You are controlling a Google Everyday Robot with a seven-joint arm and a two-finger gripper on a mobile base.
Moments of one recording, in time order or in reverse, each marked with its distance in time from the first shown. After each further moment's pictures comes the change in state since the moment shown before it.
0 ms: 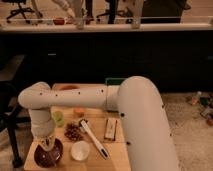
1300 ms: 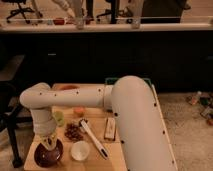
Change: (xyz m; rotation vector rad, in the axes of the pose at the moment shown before) arm 0.005 0.007 0.011 -0.019 -0.041 0.015
